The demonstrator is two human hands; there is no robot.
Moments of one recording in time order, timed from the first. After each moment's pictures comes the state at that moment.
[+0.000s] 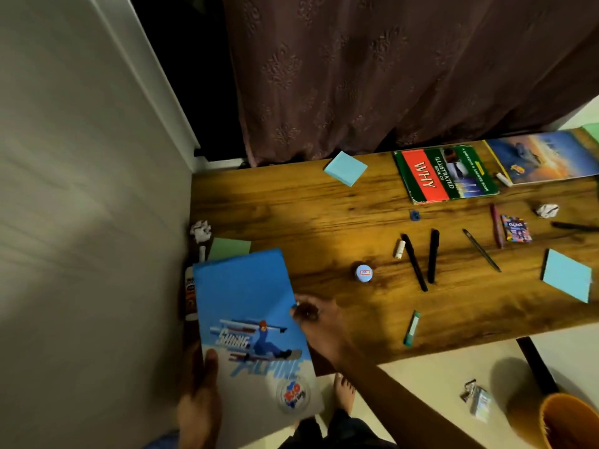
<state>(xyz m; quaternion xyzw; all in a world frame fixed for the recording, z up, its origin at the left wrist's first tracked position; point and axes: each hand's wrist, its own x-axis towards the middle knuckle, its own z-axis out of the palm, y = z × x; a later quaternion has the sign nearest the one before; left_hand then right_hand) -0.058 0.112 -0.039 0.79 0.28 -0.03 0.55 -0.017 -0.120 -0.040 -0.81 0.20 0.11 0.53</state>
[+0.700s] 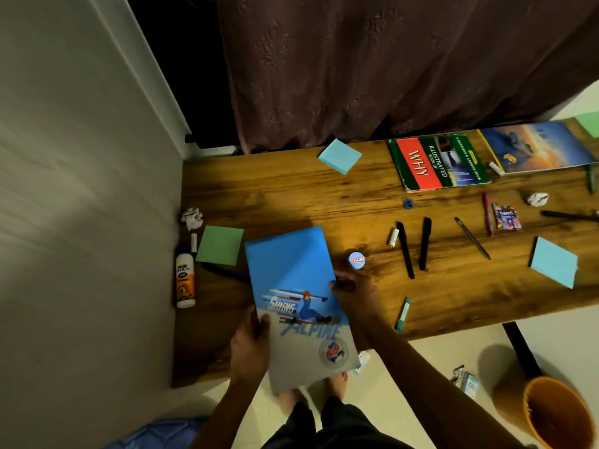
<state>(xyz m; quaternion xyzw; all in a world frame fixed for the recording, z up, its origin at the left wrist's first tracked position) -0.042 0.039 -0.068 0.83 0.15 -0.18 0.51 -0.021 -0.196 -0.066 -0.81 0.31 0.04 0.50</state>
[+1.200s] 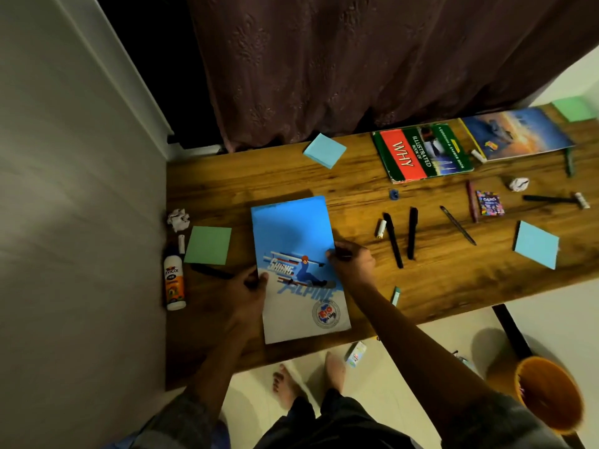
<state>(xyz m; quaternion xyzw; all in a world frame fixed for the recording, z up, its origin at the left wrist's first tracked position) 0.040 0.008 -0.068 0.84 0.11 -0.15 0.51 0.013 -0.221 -0.054 -0.79 0.36 -0.02 0.50</state>
